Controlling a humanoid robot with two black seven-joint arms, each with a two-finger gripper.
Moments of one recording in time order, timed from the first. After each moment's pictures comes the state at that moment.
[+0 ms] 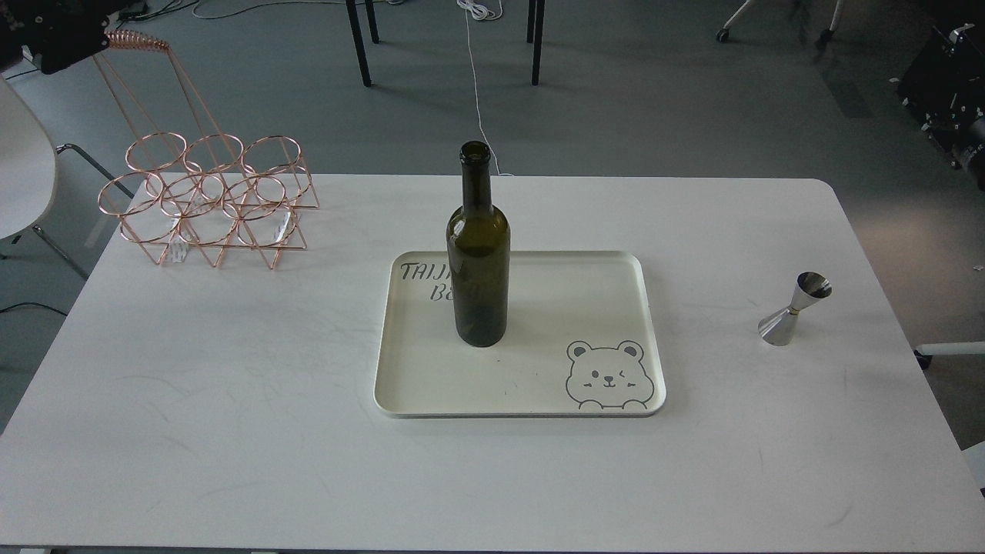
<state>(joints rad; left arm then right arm) -0.87 1.11 -0.80 -1.43 0.68 -0.45 -0.20 0.93 -0.72 0.38 0.60 -0.30 0.20 0.49</state>
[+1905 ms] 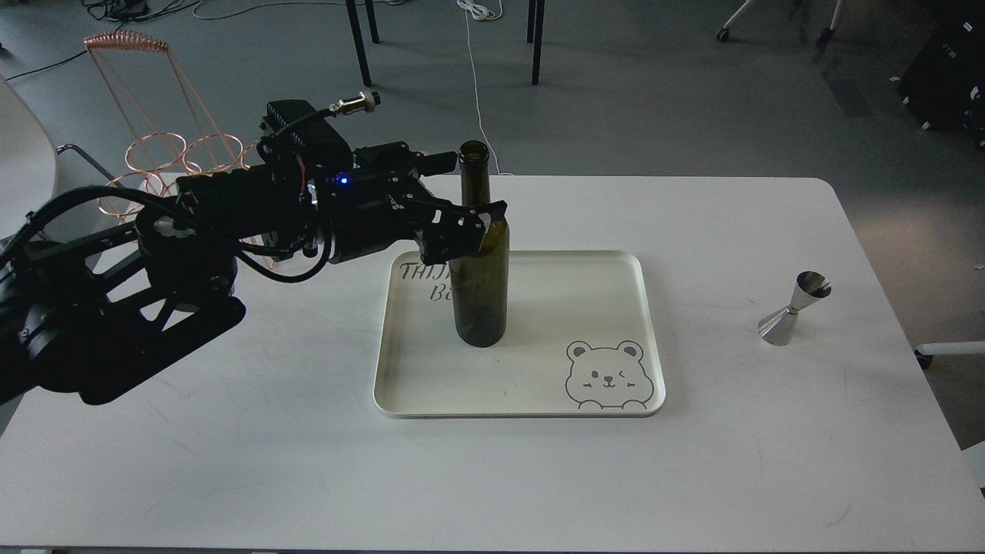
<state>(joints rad) -0.86 0.56 -0.59 -1.54 1.96 -0.24 -0.15 0.92 -0.69 0.46 0.48 -0.02 0.30 0.49</state>
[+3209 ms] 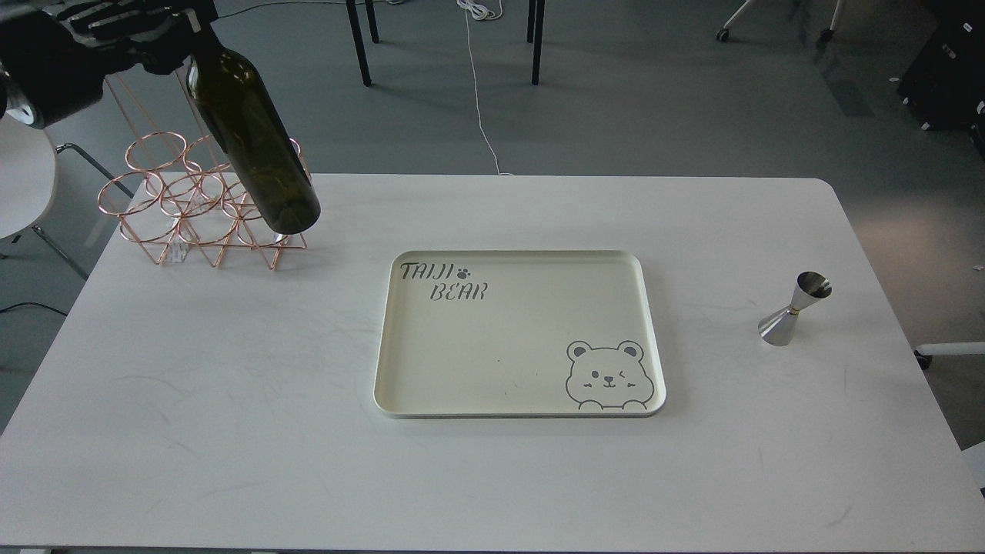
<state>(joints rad) -0.93 1.01 -0.72 -1.28 1.60 -0.16 -0.28 0.89 -0.71 0.46 0.48 -0.02 0.30 0.49</state>
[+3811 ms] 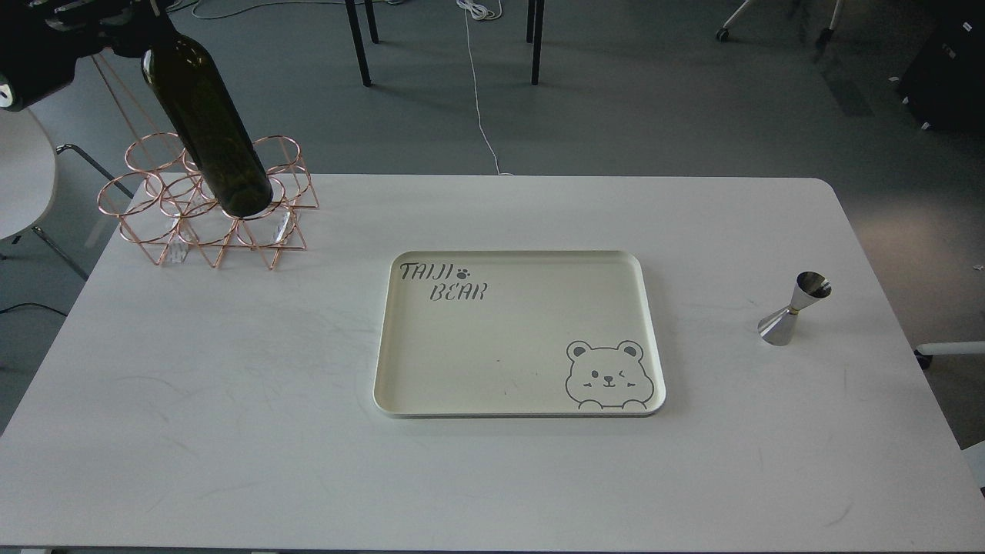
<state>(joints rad) -0.97 0.93 -0.67 -1.11 1.68 -0.12 -0.29 0.88 -0.74 0.46 0.48 -0.02 0.30 0.49</state>
